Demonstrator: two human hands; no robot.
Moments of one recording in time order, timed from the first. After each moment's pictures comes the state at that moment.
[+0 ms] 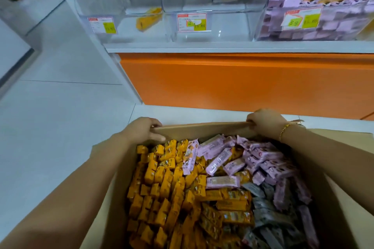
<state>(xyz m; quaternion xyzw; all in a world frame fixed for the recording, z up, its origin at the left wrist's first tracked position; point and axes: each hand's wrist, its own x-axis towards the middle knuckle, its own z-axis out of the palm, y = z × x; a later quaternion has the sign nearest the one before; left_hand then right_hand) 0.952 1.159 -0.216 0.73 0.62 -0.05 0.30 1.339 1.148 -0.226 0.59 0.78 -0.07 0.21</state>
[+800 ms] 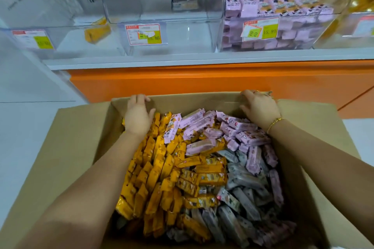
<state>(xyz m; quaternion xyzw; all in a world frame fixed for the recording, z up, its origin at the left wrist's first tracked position) 1.071 1.242 -0.241 0.70 0.66 0.23 0.12 1.409 1.189 -0.221 0.72 0.69 -0.01 -0.05</state>
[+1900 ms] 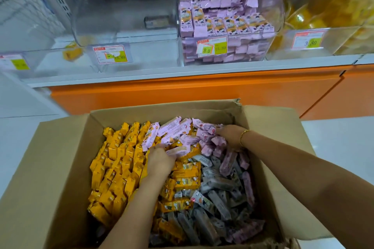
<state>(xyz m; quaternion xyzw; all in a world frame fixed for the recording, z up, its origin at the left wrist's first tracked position) 1.188 1.130 -0.260 0.59 0.74 0.09 0.31 1.443 1.163 -0.257 0.60 0.74 -0.25 0.20</state>
